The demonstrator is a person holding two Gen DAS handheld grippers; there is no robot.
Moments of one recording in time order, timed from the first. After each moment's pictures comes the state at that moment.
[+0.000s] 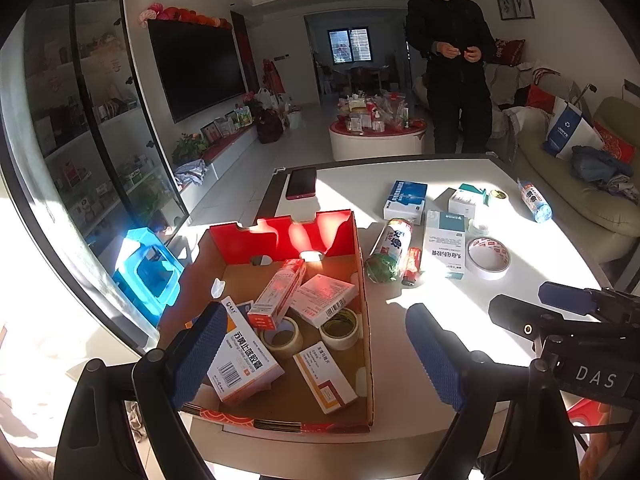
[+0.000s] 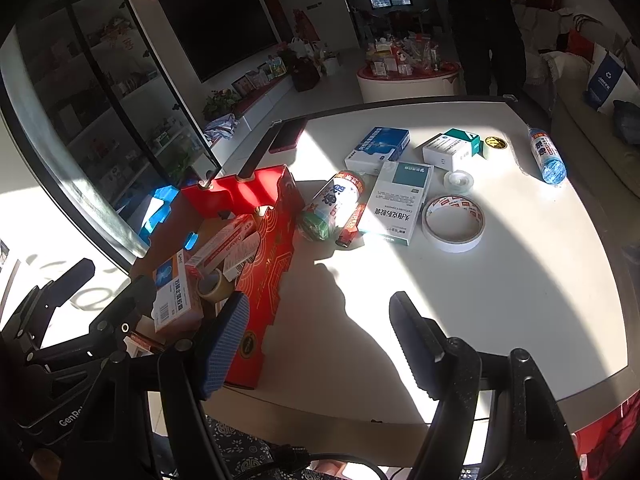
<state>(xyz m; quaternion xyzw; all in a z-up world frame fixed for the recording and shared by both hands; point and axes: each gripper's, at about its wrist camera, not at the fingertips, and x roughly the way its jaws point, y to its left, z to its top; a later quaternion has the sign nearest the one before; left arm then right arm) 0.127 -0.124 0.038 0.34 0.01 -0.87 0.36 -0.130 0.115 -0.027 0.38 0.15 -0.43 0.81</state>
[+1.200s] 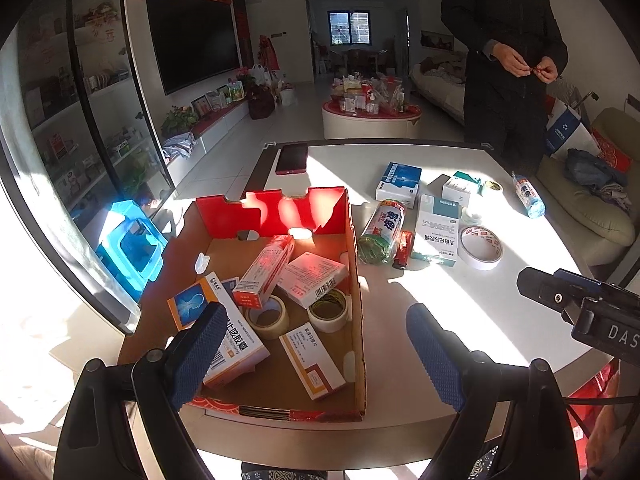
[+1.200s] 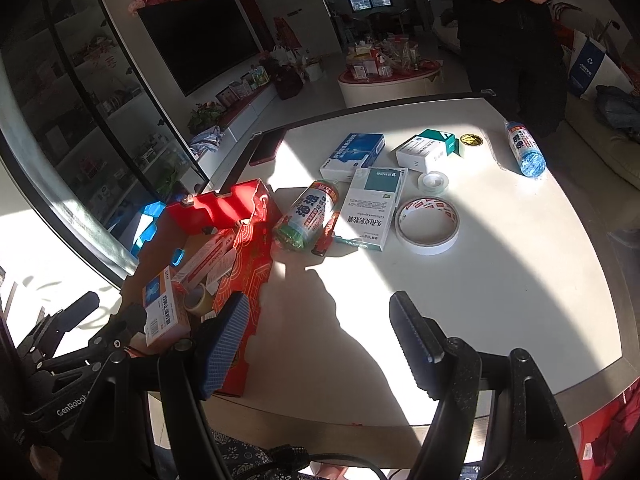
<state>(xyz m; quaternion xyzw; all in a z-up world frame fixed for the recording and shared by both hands) 0.133 -0.145 0.031 0.36 0.08 -0.86 0.34 -0.163 0.106 -0.029 0.39 0.14 -0.44 0.80</state>
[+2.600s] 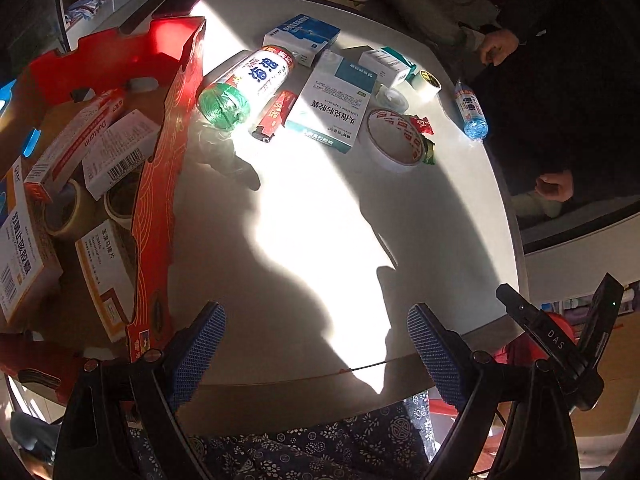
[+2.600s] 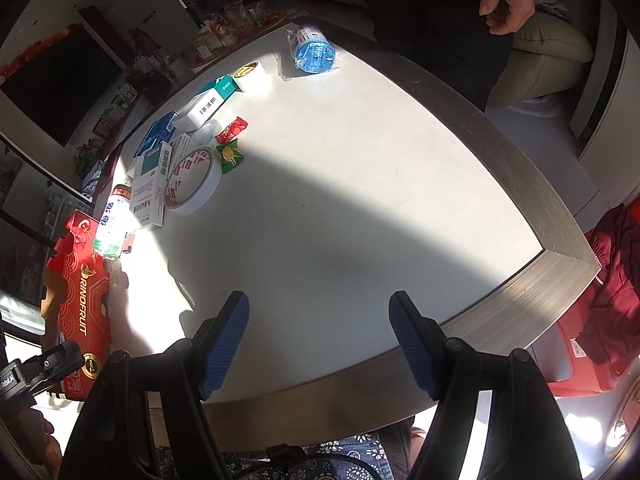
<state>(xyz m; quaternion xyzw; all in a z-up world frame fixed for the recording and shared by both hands) 0.037 -0.125 -0.057 0.54 0.27 -0.78 0.14 -0.305 0.083 -0.163 0.53 0.17 -0.51 0.65</state>
